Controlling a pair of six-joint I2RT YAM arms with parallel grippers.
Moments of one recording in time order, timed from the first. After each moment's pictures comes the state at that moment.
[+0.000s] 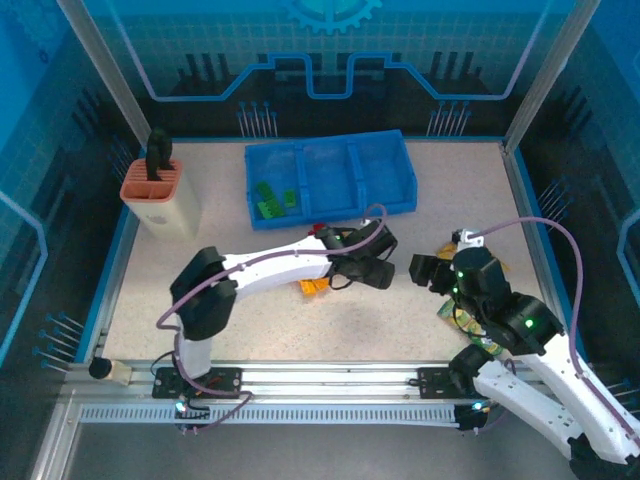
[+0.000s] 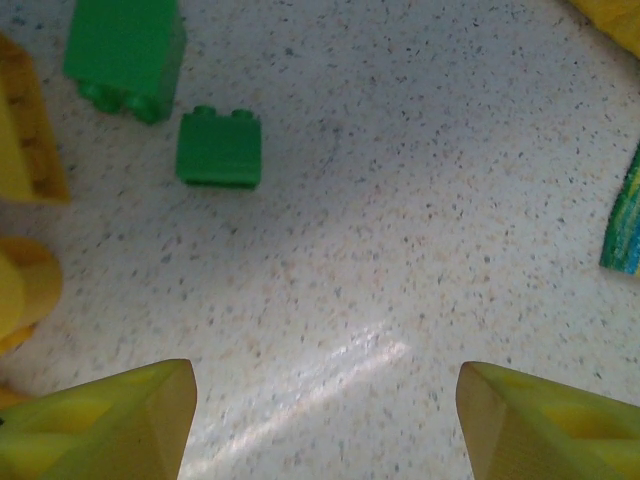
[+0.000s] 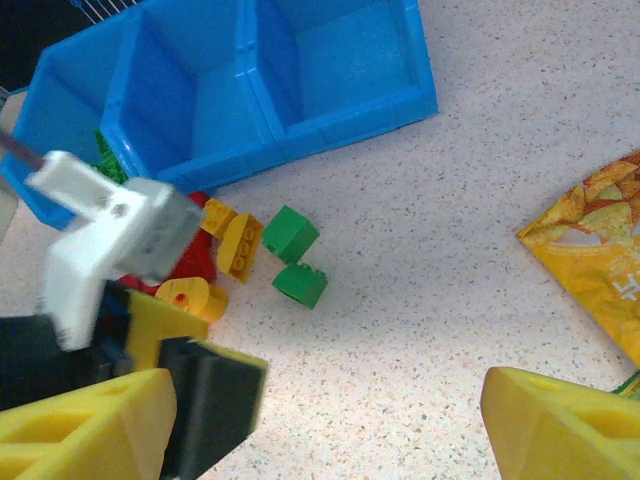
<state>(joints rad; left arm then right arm) -0.99 1.93 1.55 -0.70 -0.07 -0.63 0.61 0.58 0.83 -0.89 0.29 0.64</state>
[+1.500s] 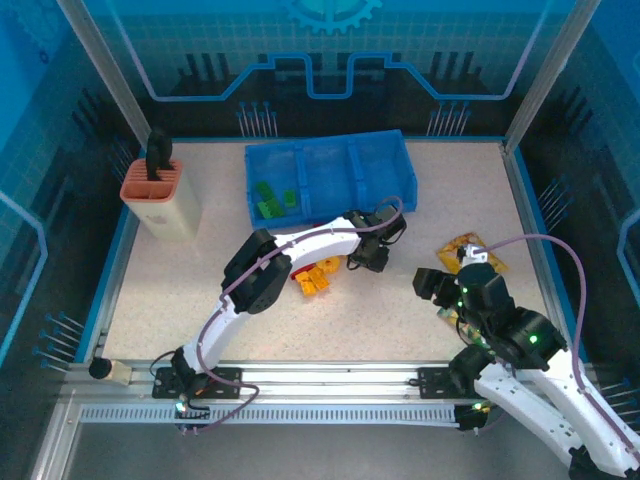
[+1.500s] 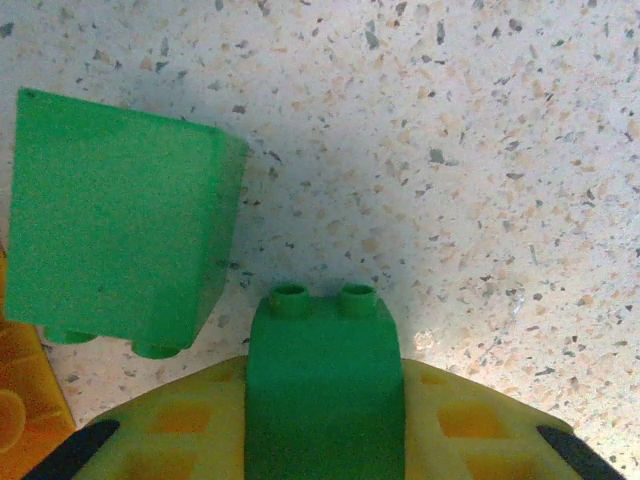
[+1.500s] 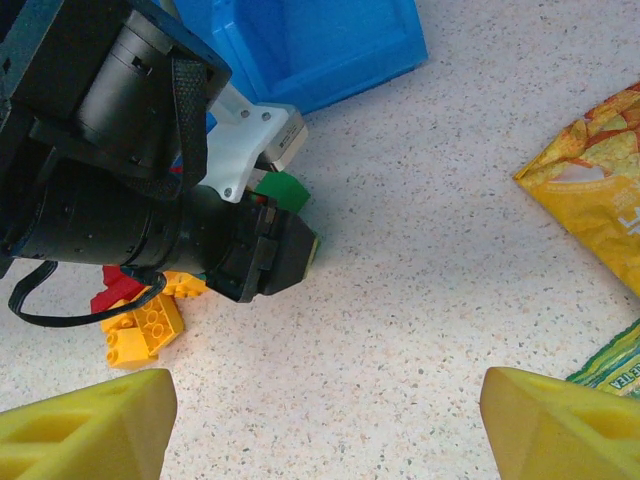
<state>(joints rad) -0.88 2.31 1.89 -0.85 -0.07 -0.49 0.61 0.46 0.73 -0.93 0.26 0.70</state>
